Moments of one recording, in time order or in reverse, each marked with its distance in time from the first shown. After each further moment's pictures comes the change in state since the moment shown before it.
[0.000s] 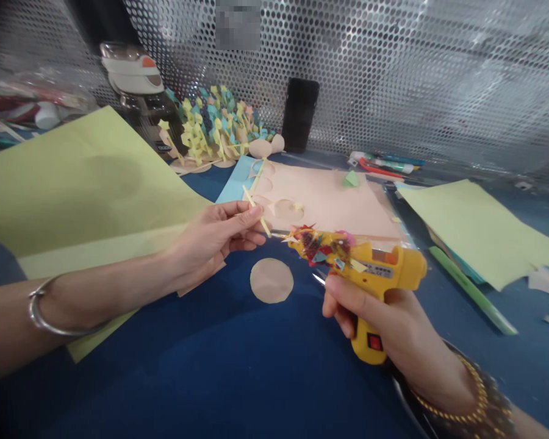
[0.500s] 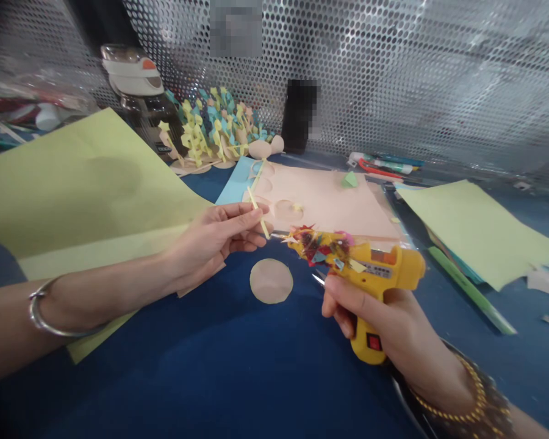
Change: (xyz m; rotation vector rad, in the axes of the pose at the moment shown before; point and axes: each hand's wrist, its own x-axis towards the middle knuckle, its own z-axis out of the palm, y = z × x) left_hand -0.001 0.001 0.001 0.014 -0.024 -0.005; right_hand 0.000 0.000 0.000 0.013 0.001 -0.015
